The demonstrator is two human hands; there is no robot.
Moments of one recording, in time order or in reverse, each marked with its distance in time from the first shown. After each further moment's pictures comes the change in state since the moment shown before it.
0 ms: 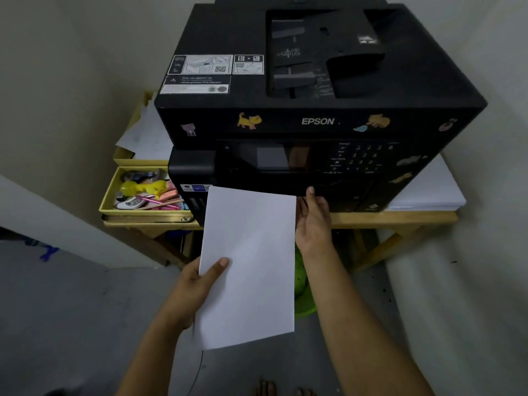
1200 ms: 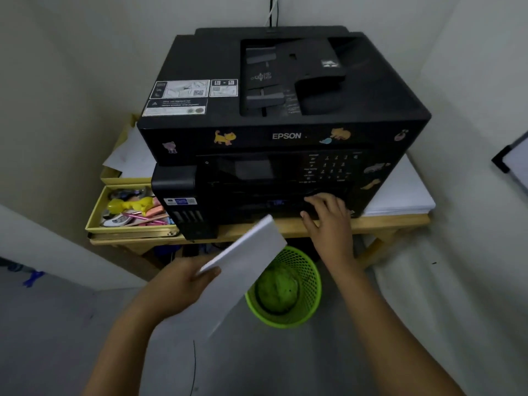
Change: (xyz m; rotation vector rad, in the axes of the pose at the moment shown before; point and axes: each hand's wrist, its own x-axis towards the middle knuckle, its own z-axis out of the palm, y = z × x) left_hand 0.005 0.049 -0.012 0.901 -0.225 0.303; right_hand 0.001 -0.082 -0.061 -1.755 -0.134 -1.137
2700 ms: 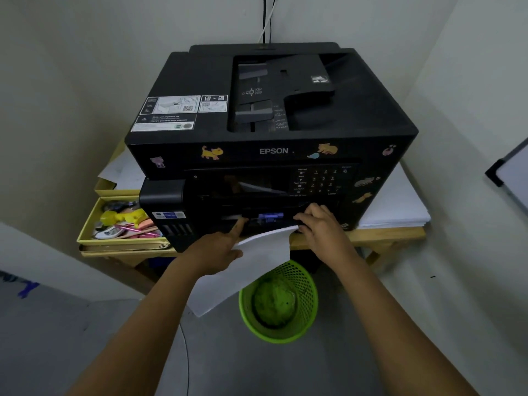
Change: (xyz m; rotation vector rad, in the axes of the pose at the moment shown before) left_hand 0.121 0.046 0.014 0.449 -0.154 0.025; right_hand 0.030 0.026 -0.011 0.108 -0.269 -0.196
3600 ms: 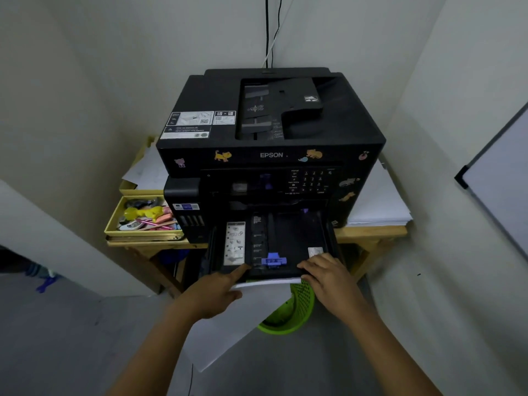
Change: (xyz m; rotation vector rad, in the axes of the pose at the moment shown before) left_hand -0.118 0.028 0.058 -0.025 -0.058 0.041; right_hand -0.142 -0.028 -0.018 -0.086 -0.003 -0.101
